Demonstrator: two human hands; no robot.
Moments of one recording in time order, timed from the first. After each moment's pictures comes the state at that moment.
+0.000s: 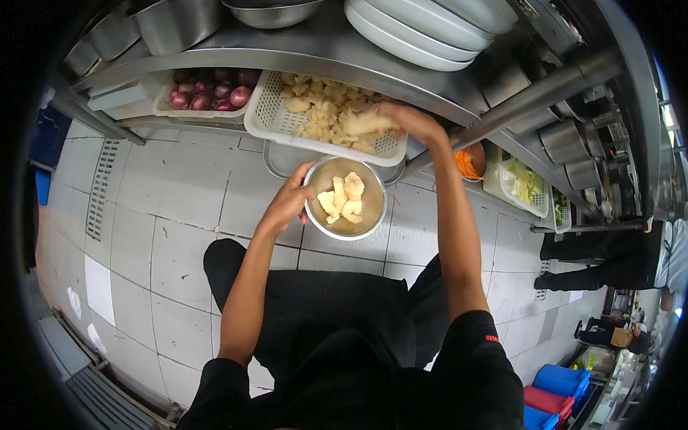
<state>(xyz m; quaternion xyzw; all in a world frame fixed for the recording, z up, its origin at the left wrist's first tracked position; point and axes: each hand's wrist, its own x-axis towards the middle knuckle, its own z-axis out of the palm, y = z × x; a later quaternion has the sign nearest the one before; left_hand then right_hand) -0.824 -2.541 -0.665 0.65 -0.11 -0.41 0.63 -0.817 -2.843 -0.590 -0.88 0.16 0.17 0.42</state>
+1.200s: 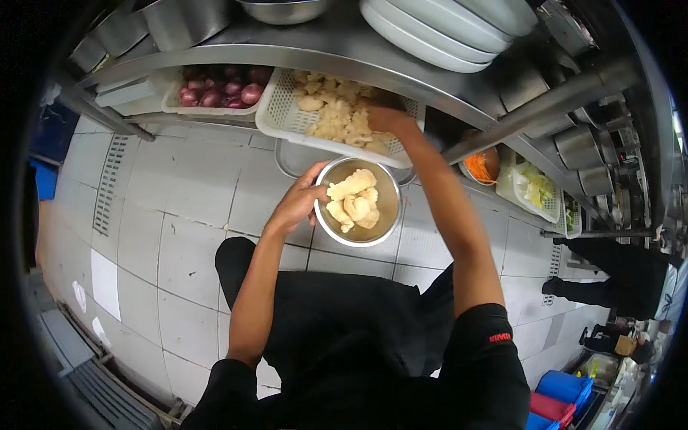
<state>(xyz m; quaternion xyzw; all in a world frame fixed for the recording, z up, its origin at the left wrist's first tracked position) -0.823 -2.538 -0.661 0.61 -0.12 -0.43 0.65 -0.743 -2.824 -0.678 -0.99 -0.03 0.09 -0.10</state>
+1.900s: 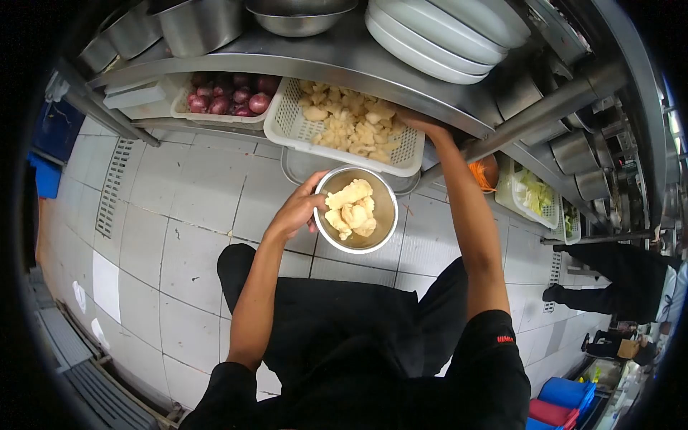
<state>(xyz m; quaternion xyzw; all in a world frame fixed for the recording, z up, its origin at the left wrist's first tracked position) -0.820 -2.526 -0.661 0.60 -0.13 -0.44 0.65 -0.773 -2.850 -0.619 -0.97 0.09 -0.07 0.21</state>
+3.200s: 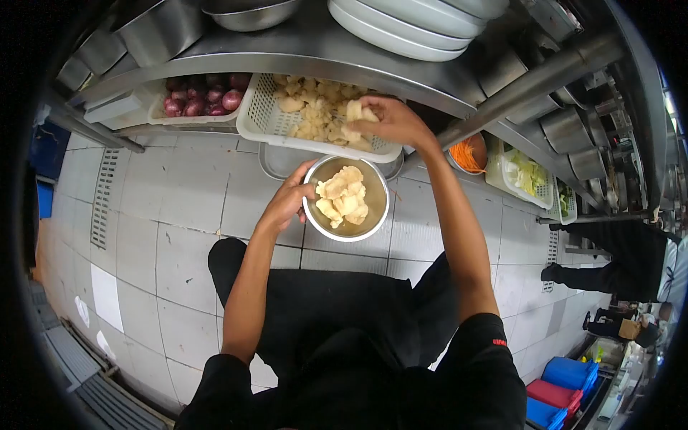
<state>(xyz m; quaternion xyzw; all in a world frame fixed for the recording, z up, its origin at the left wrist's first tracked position) -0.821 -2.551 -0.667 0.60 -0.11 -0.45 0.65 -0.829 -2.812 -0.591 -0.86 0.10 0.10 0.48</state>
